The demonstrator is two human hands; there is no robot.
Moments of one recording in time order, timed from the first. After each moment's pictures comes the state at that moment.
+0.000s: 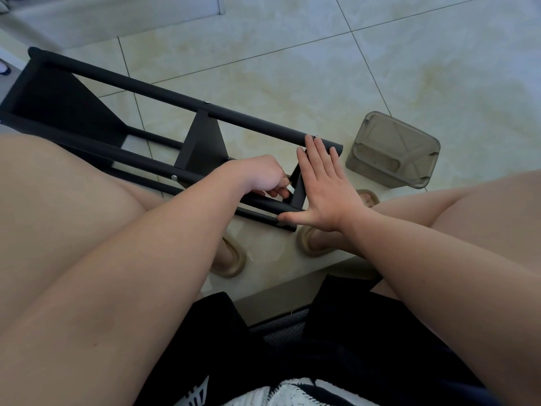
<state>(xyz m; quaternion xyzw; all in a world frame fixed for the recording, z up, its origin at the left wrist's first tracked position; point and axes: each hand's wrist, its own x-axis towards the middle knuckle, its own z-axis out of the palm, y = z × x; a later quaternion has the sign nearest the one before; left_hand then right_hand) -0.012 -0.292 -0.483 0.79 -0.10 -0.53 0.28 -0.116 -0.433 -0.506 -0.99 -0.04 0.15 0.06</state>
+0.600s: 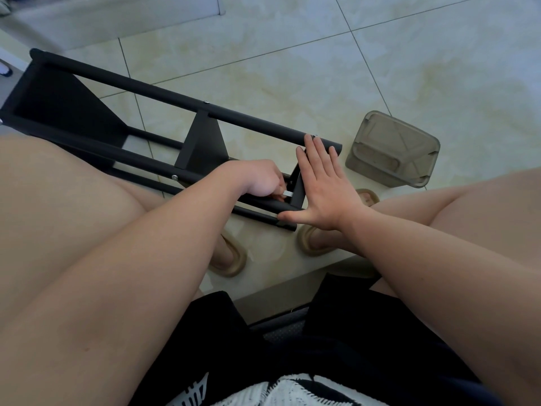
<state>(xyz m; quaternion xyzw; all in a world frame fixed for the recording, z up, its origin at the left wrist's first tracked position) -0.009 -0.284 -0.483 0.81 -0.23 -0.51 0.17 -0.117 -0.432 -0.504 -0.99 -0.04 0.15 0.06</state>
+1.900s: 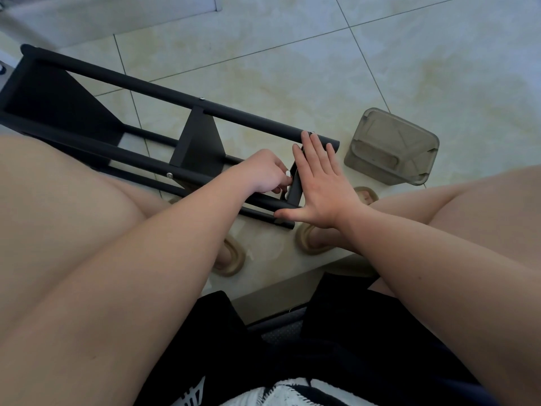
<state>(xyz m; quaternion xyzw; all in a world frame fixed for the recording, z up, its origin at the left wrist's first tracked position) -0.016 -0.294 -0.503 0.83 -0.08 -0.45 0.33 -0.114 -0.431 -0.504 -0.99 -0.04 0.15 0.07</state>
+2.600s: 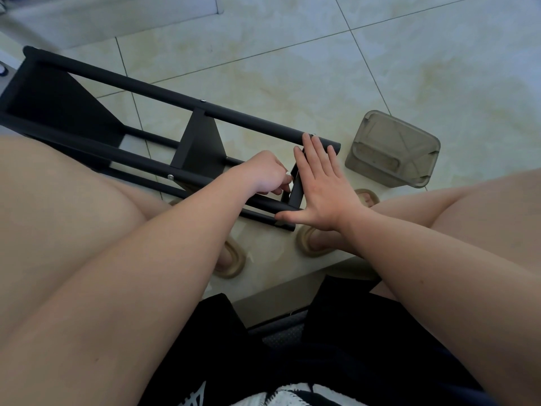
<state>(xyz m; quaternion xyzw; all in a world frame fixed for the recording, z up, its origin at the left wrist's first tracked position) -0.013 -0.297 -0.506 0.82 -0.06 -0.46 0.33 -0.114 -0.431 -0.506 -0.99 -0.04 0.14 0.08</state>
